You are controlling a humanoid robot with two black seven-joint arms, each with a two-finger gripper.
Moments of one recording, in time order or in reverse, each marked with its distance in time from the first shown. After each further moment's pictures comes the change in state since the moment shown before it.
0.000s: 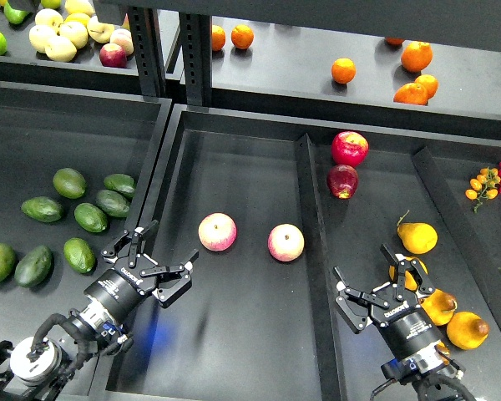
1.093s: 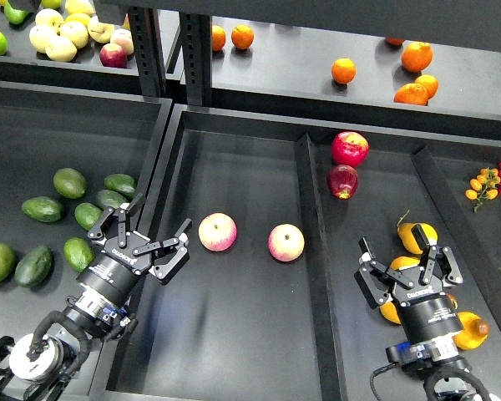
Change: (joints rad) left arm 0.068 0.000 0.024 -0.161 0.012 -0.001 -0.133; right arm -0.051 0.000 0.005 0.162 0.129 -0.146 0.102
